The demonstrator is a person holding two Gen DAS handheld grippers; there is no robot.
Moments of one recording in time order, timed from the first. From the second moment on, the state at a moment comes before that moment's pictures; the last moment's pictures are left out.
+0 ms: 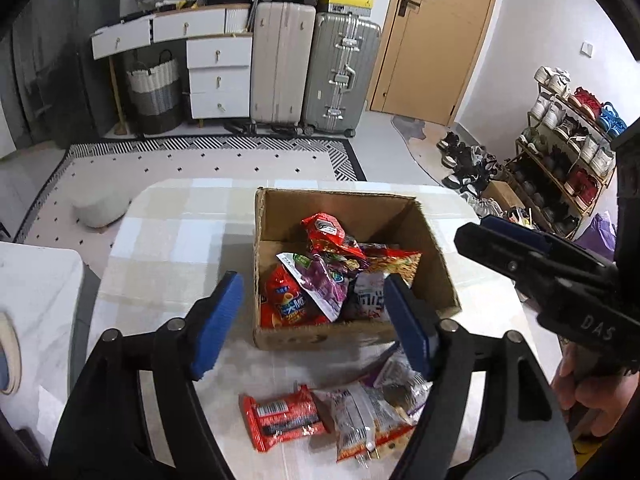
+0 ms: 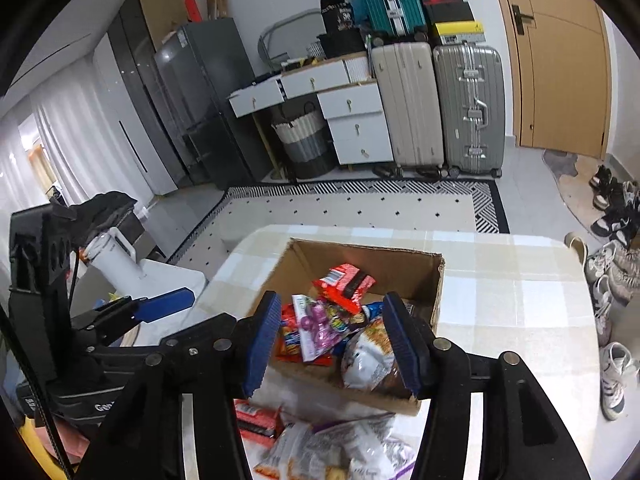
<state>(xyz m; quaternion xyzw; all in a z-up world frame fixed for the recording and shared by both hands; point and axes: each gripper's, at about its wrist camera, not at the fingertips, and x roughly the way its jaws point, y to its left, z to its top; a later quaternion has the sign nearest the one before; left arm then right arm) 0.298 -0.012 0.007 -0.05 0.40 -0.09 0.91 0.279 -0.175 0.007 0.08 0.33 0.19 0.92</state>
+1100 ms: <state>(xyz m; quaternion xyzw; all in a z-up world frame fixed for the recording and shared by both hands) -0.047 0.029 0.074 -0.06 0.25 -0.07 0.96 -0.047 -0.196 0.038 0.11 0.14 0.20 0.96</state>
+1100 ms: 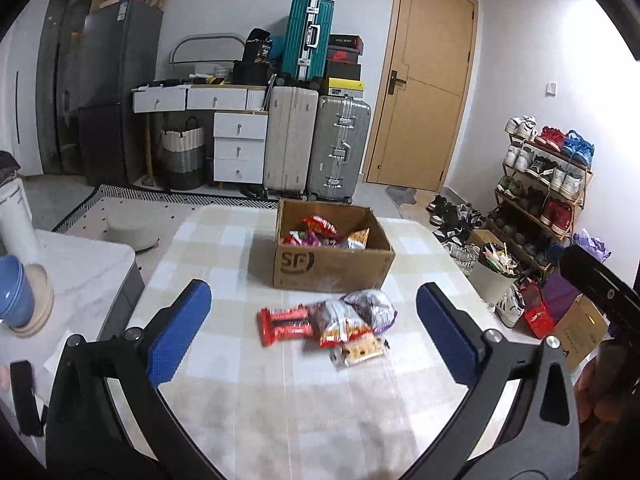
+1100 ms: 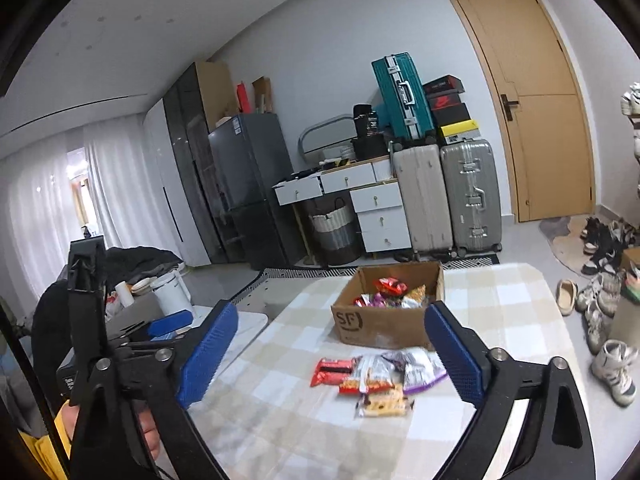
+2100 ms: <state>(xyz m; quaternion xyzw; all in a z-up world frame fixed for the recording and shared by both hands) 0.094 0.034 -0.091 -0.08 0.40 -0.06 0.91 0.044 -0.187 -0.106 0.13 0.29 0.19 0.93</state>
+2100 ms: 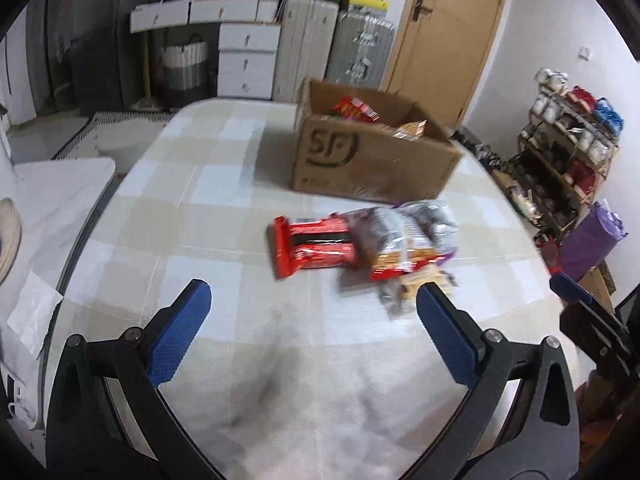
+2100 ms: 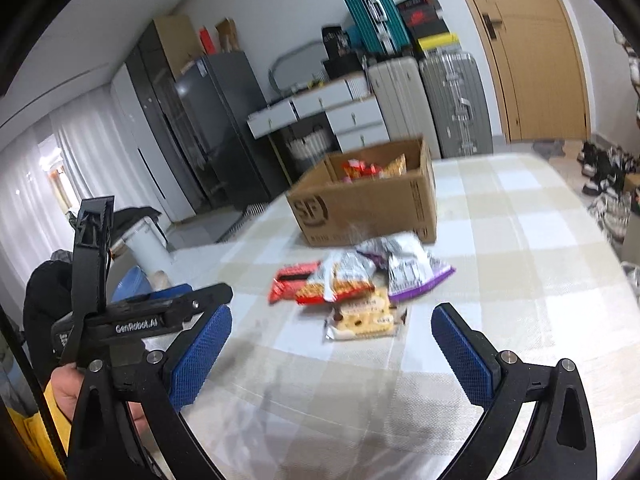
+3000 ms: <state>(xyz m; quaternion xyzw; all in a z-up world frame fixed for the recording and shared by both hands) 0.268 0.015 -0.190 -0.06 0.49 -0.04 0.87 0.156 -0.132 -0.190 0.03 0.42 0.15 0.89</state>
